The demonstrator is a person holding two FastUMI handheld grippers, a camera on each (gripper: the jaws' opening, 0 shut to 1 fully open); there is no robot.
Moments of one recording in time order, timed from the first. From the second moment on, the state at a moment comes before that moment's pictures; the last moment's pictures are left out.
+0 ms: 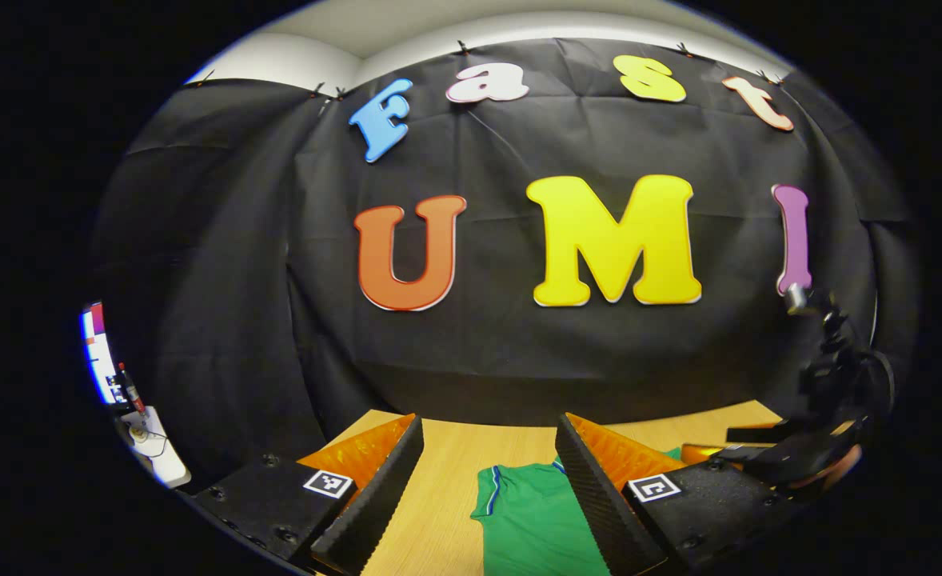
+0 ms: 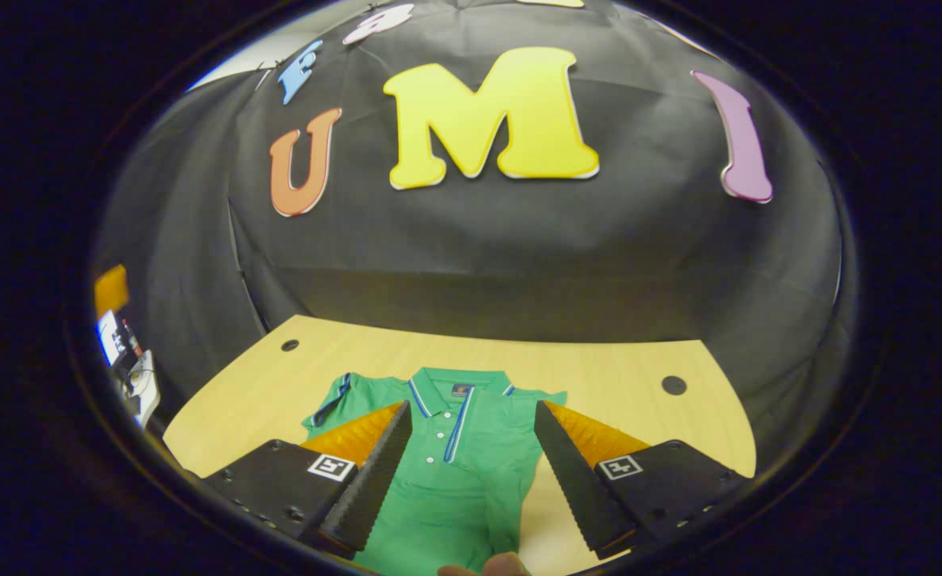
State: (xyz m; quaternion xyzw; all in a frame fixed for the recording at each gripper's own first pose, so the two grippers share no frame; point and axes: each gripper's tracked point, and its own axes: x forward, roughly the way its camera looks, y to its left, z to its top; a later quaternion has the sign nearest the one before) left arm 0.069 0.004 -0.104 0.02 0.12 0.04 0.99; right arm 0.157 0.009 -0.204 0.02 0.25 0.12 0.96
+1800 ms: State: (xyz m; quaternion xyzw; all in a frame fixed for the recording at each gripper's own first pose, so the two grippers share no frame) left arm 0.199 0.054 -0.404 -0.03 0.32 -0.04 0.95; right arm 0.020 -0.072 -0.118 -0.02 0.21 -0.02 0.98
